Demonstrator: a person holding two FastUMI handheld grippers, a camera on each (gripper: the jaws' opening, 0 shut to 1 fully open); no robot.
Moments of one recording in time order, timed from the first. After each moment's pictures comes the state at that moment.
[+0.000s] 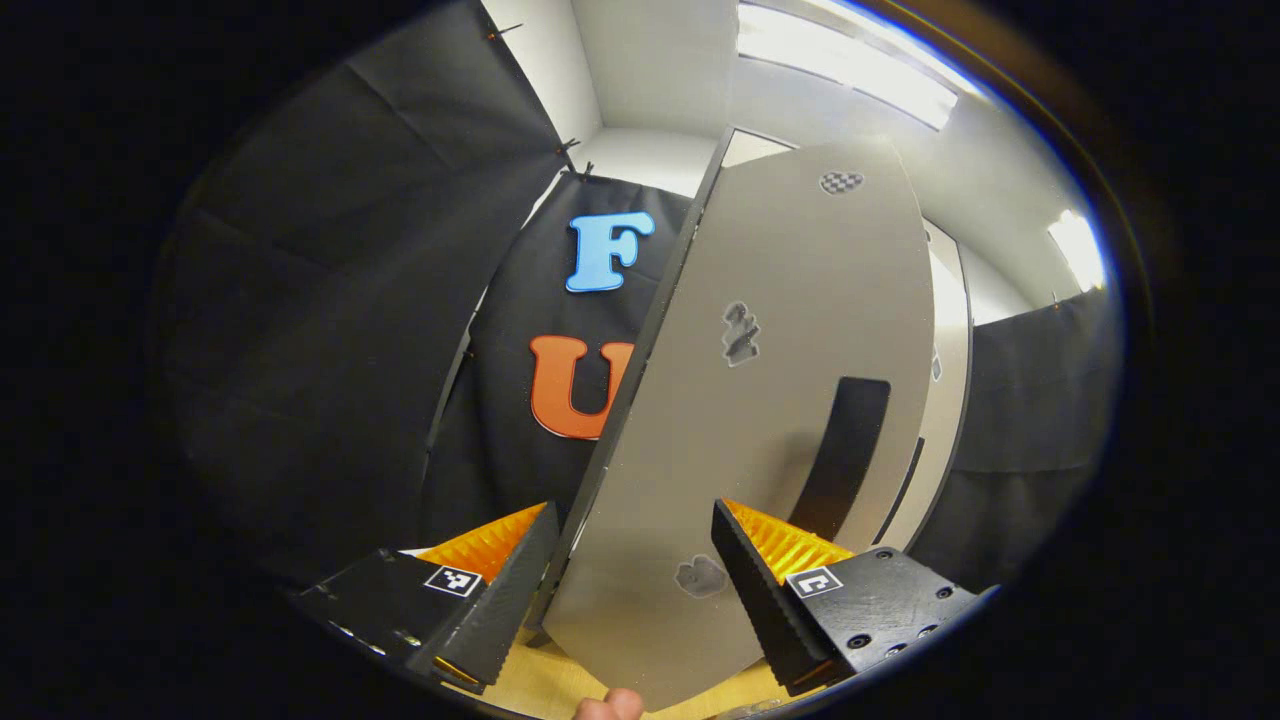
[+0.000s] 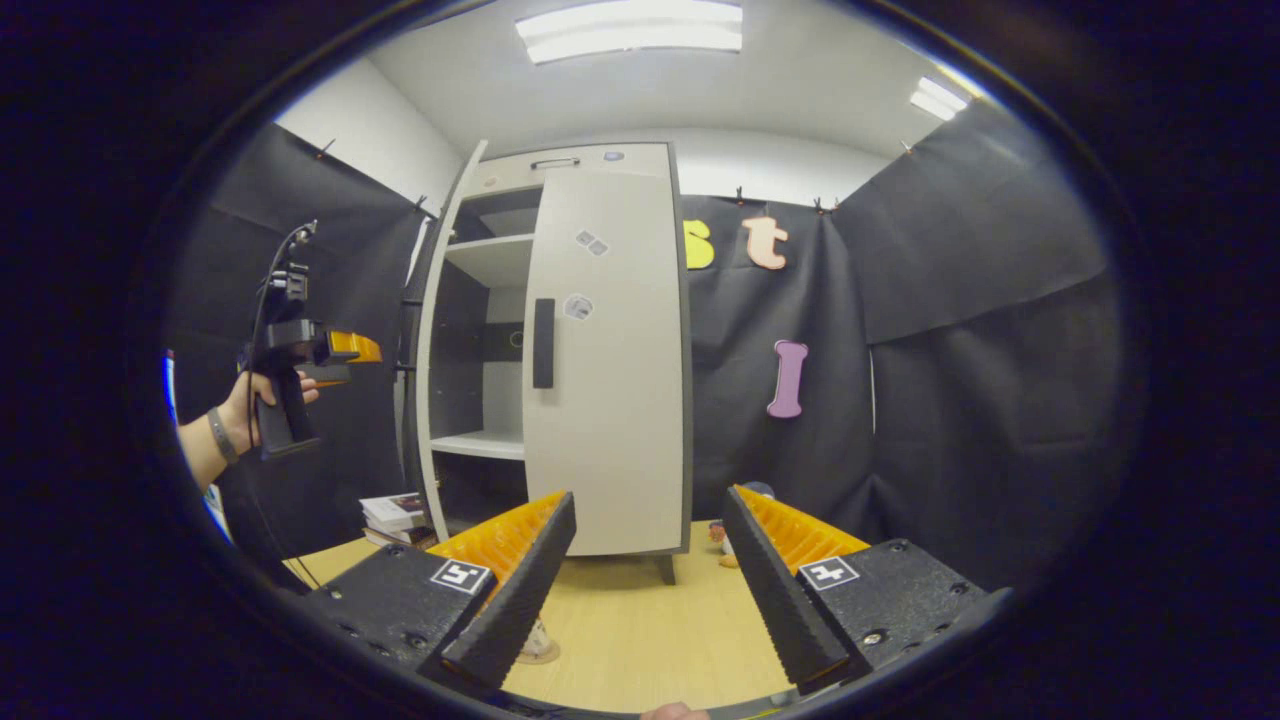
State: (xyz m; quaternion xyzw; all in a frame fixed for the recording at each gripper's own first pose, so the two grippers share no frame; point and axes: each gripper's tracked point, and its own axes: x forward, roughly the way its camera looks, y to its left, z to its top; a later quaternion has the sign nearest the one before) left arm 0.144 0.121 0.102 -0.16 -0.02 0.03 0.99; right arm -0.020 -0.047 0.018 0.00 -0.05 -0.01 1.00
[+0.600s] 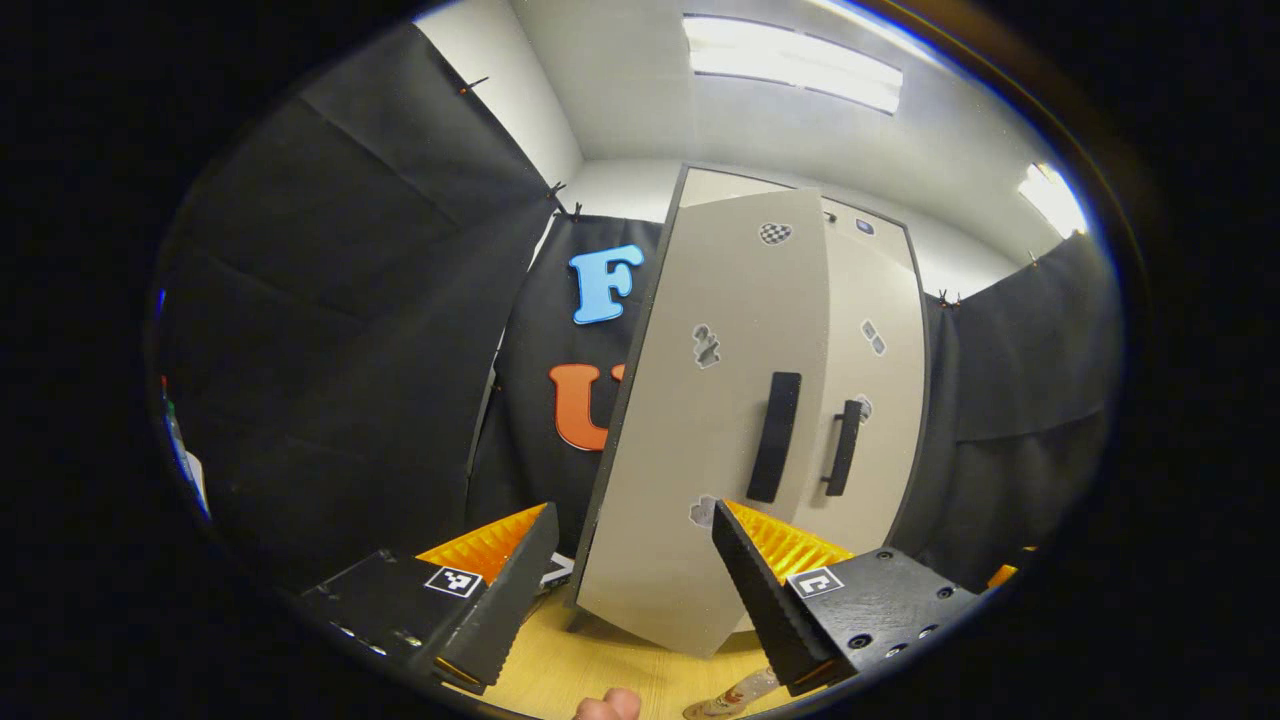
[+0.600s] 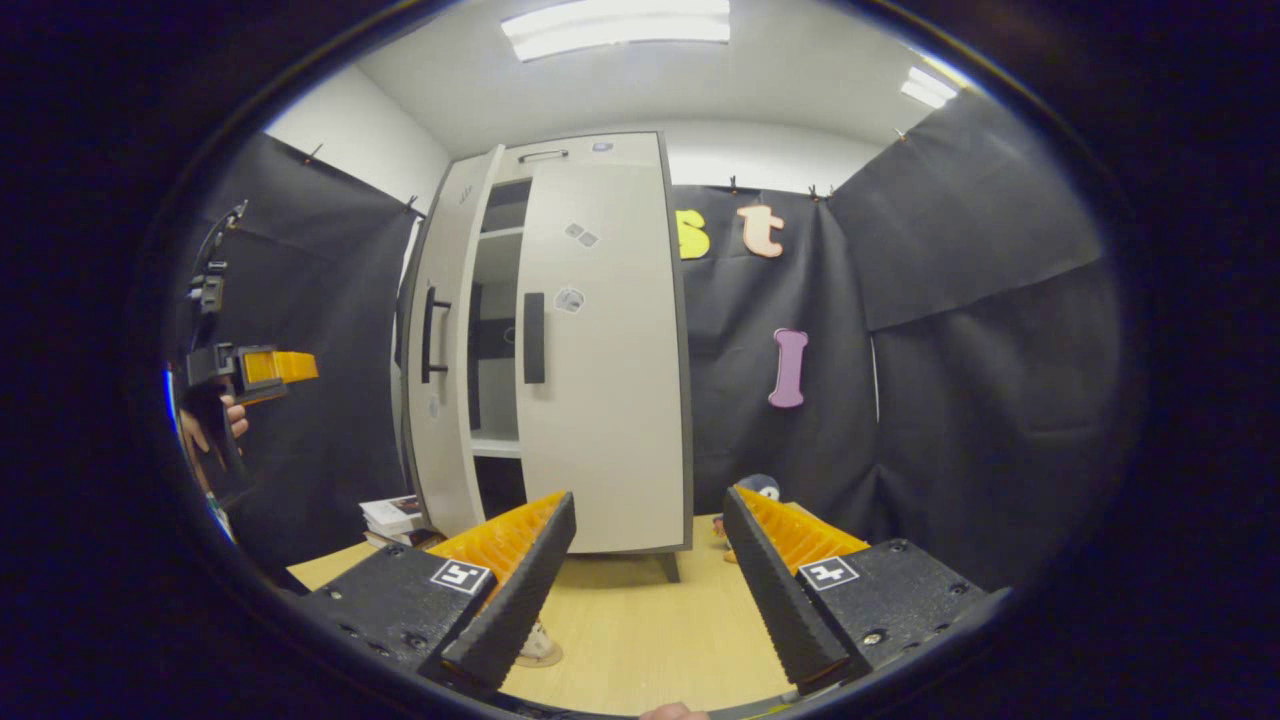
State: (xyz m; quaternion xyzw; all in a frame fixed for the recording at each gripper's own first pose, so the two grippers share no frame) left arm 0.028 0.076 0.082 -0.08 -0.05 0.05 0.99; right arm 0.002 -0.048 0.013 0.02 -0.03 -0.01 1.00
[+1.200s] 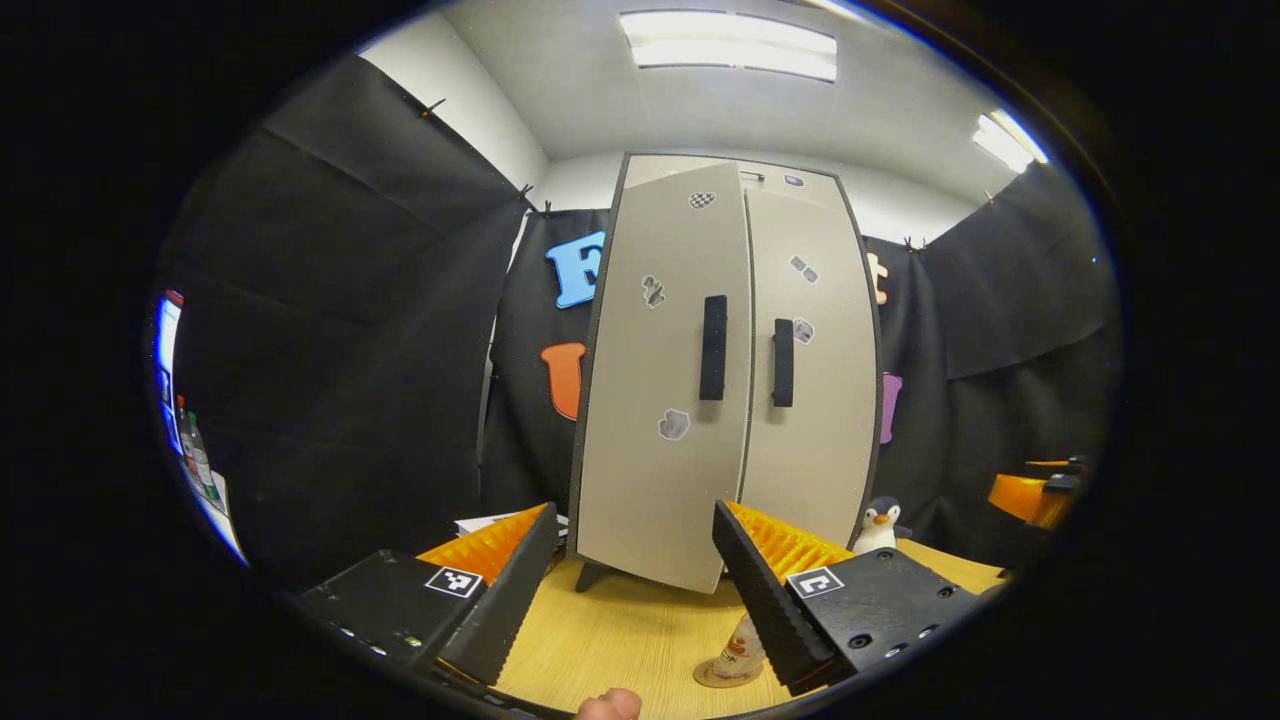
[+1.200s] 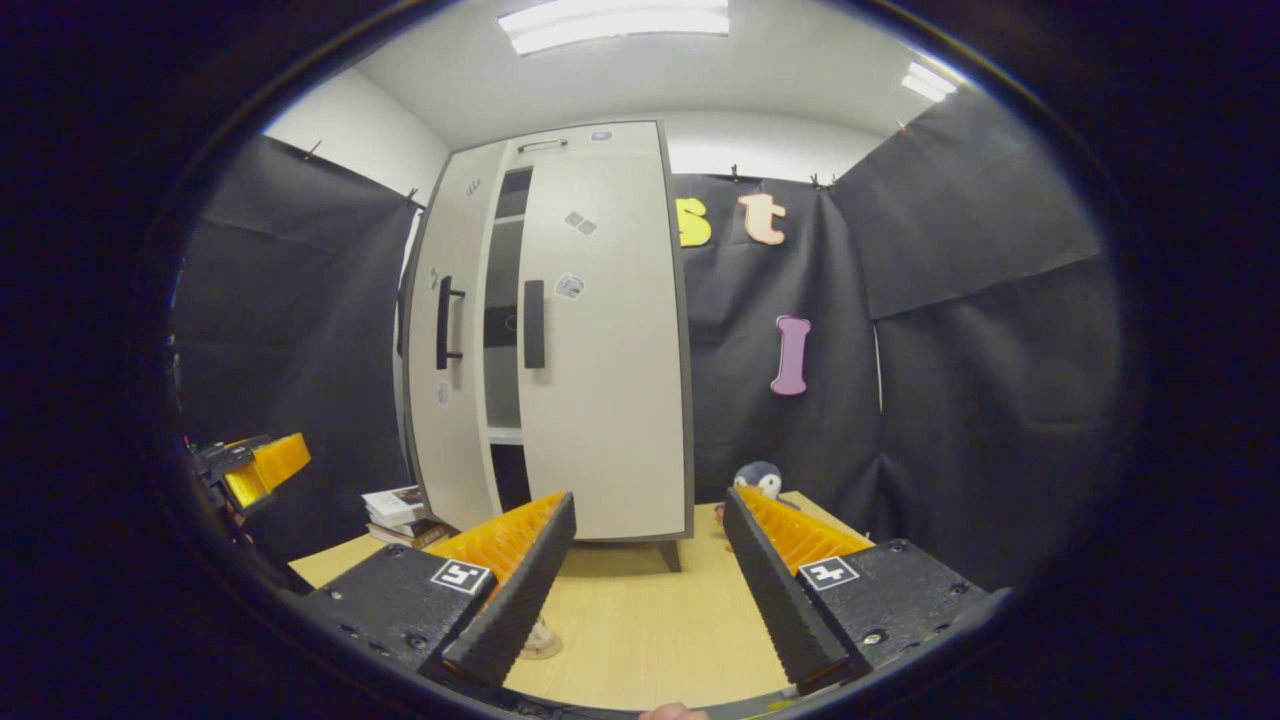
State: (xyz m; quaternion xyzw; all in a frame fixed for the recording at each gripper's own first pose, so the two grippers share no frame) left arm -0.029 0.020 0.013 -0.03 -0.02 0.05 1.00; right arm -0.001 -0.051 -0.001 0.01 -0.01 -0.01 1.00
